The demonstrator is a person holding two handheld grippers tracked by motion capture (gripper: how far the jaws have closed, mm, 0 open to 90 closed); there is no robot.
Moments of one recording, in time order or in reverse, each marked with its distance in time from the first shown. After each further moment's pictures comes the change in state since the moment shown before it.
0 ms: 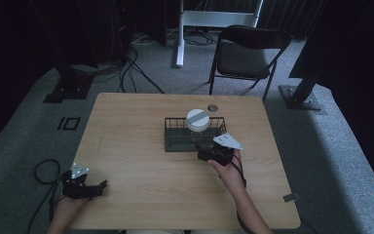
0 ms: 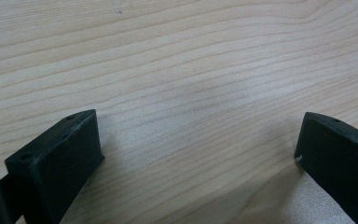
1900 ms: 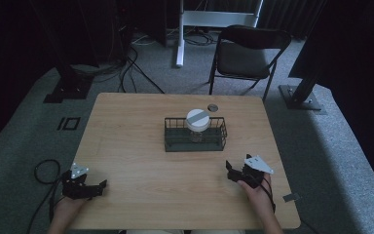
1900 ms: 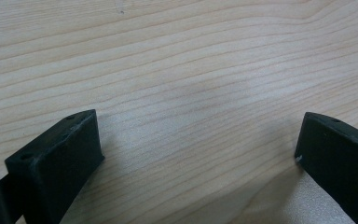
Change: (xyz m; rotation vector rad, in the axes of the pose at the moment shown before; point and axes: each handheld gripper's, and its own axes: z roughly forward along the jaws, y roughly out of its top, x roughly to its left) left arm 0.000 0.000 0.000 0.001 0.005 -0.004; right arm -0.064 -0.070 -0.067 0.086 -0.148 0.008
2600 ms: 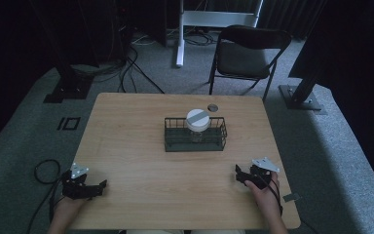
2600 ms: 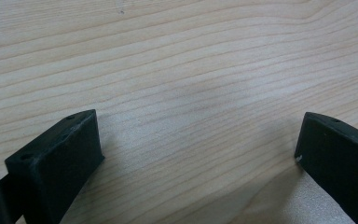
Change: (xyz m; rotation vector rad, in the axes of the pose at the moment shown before) left arm 0.000 0.000 0.000 0.000 0.000 0.000; right arm -0.026 -0.015 -0.001 0.162 -0.096 0.063
